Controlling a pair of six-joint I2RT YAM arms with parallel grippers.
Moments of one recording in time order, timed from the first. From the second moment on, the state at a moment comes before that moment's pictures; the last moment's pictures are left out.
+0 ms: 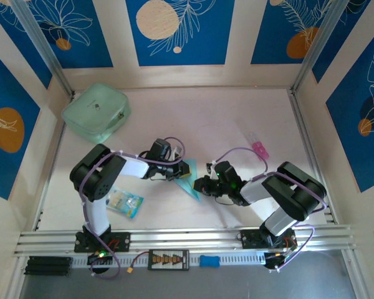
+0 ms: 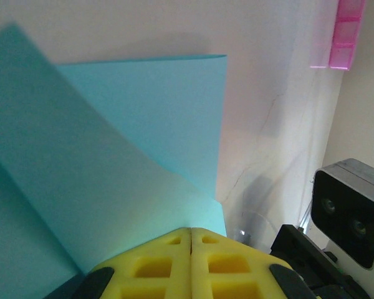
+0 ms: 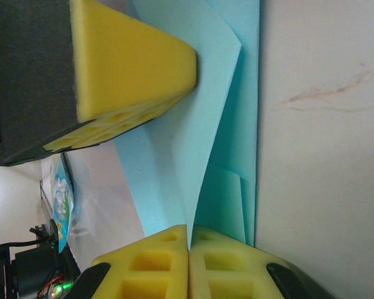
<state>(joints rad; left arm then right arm) -0.63 1.89 0.81 0.29 0.66 -0.95 0.70 1.58 0.32 0.59 -0.42 1.01</state>
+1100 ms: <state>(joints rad) -0.63 1.90 0.83 0.25 0.66 -0.92 0.72 1.52 0.32 0.48 -0.41 1.03</state>
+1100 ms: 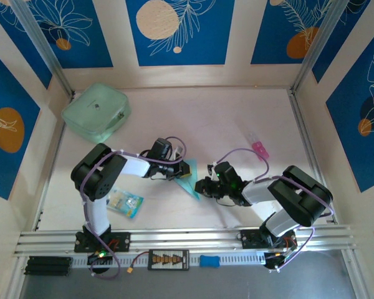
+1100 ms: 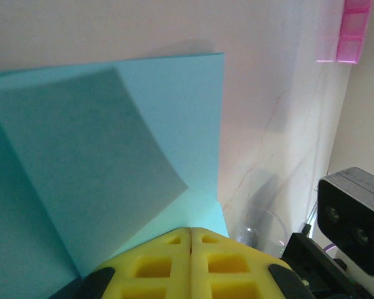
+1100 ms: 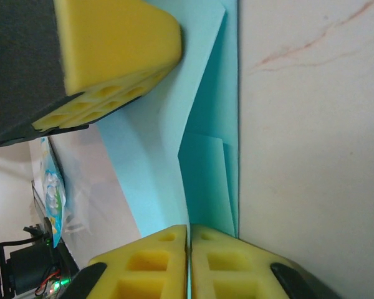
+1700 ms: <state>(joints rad) -0.63 1.91 0.83 0.26 0.67 -0.92 0.72 1.45 0.26 0.45 -0.41 1.04</state>
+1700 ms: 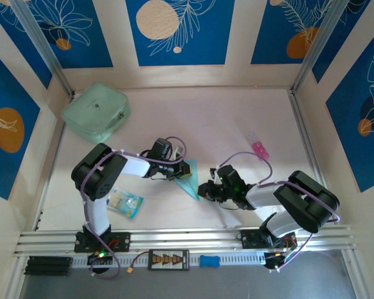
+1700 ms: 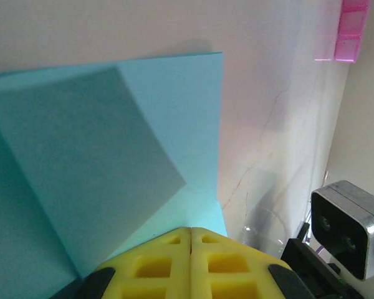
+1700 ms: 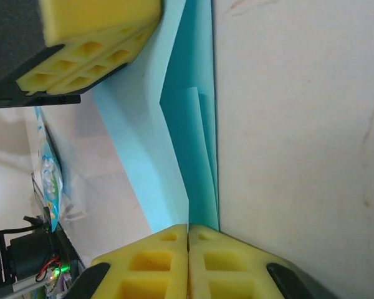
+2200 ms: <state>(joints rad) -0.63 1.91 0.83 0.26 0.67 -0.92 0.73 1.43 0.26 0.44 -0.42 1.04</state>
